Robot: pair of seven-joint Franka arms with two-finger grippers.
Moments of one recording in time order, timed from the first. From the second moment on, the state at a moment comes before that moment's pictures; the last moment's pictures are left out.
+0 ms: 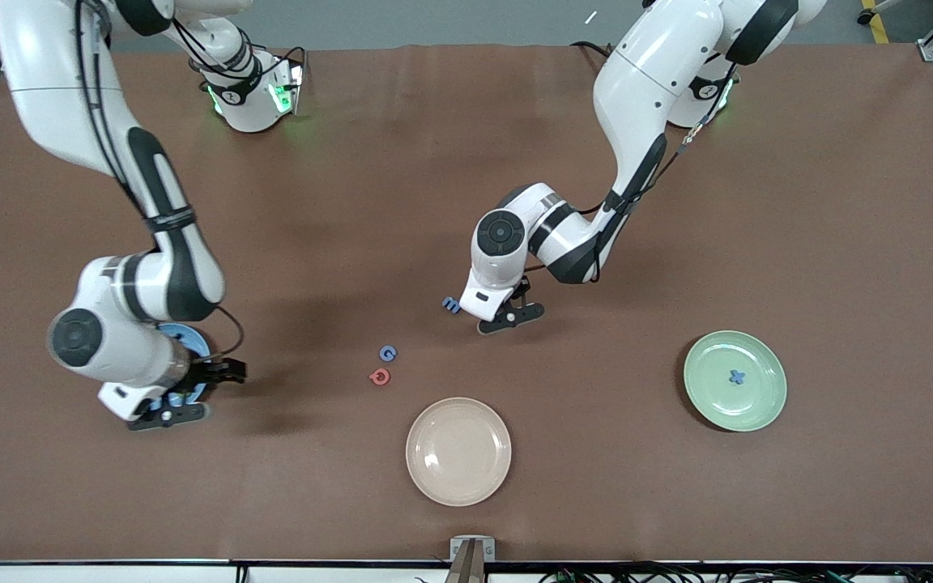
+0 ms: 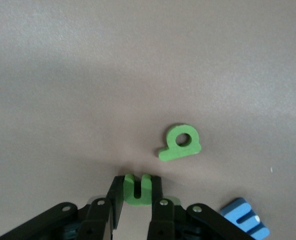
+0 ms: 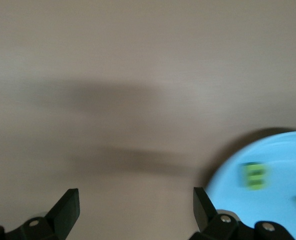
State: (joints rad) left arm -0.61 0.80 -0.16 -1.55 0.13 2.33 -1.12; right arm 0.18 0.64 -0.04 -1.59 0.06 2.23 0.01
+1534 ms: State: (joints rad) left arm 0.00 0.70 -0.14 -1.56 0.16 2.23 -0.52; right arm 0.56 0.79 -0.05 -1.59 0.08 2.45 0.54
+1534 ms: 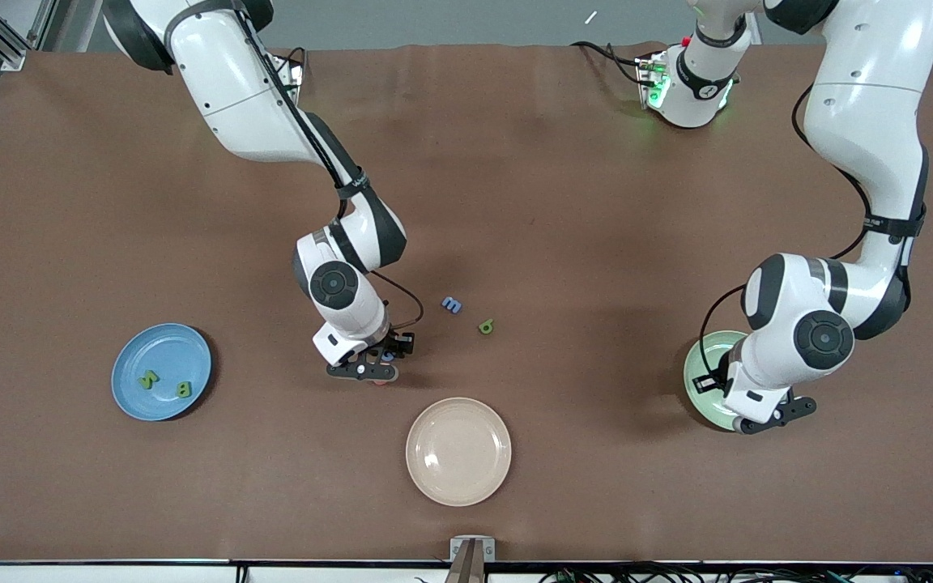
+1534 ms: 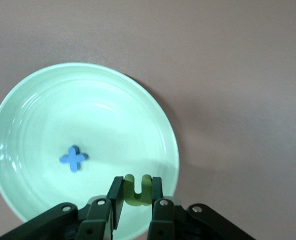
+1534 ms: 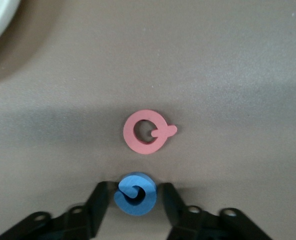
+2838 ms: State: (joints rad) left arm -0.29 0.68 -0.24 -1.52 0.16 2.16 -1.02; right arm 0.06 0.70 -0.09 -1.56 0.07 2.29 -0.39
